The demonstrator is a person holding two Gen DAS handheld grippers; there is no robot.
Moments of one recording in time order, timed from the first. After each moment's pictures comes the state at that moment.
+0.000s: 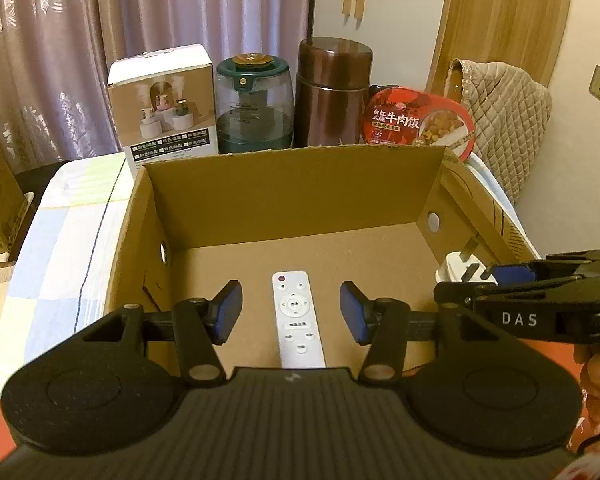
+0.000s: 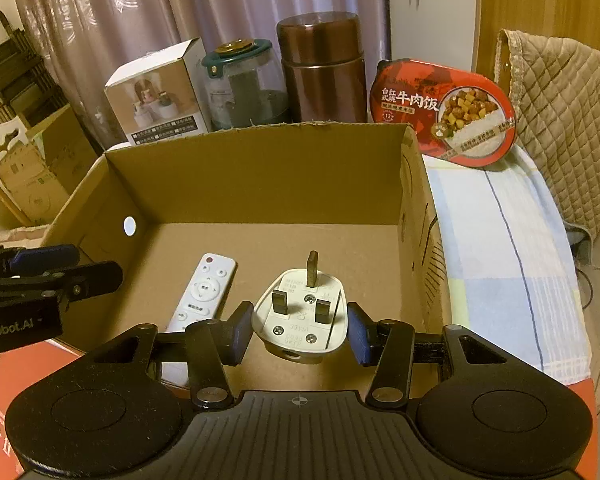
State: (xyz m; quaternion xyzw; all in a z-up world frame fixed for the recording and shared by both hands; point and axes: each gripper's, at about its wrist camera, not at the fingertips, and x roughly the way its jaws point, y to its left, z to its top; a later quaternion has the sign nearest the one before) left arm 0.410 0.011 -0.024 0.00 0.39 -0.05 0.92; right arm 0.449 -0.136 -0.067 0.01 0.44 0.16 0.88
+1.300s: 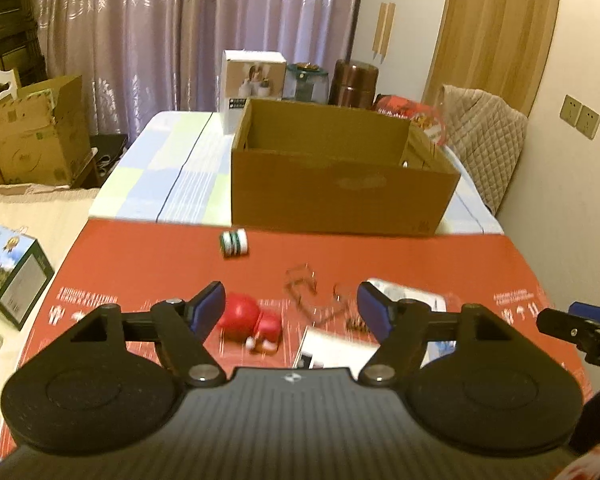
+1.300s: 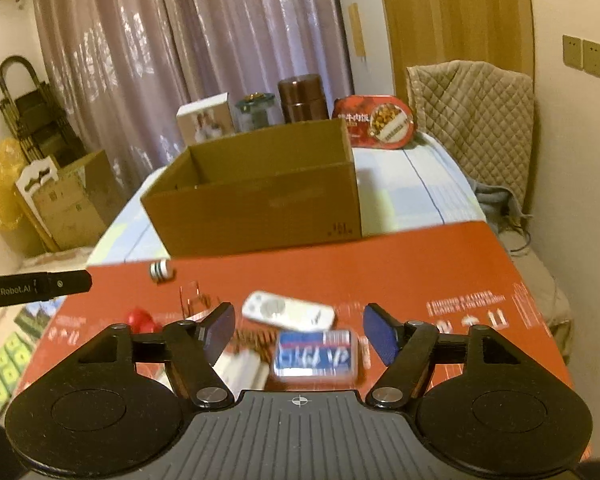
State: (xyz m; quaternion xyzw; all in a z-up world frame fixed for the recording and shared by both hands) left arm 0.096 0.037 -0.002 -0.06 0.34 0.00 0.94; right arm 0.103 -0.191 -0.018 0.05 0.34 0.12 0.93
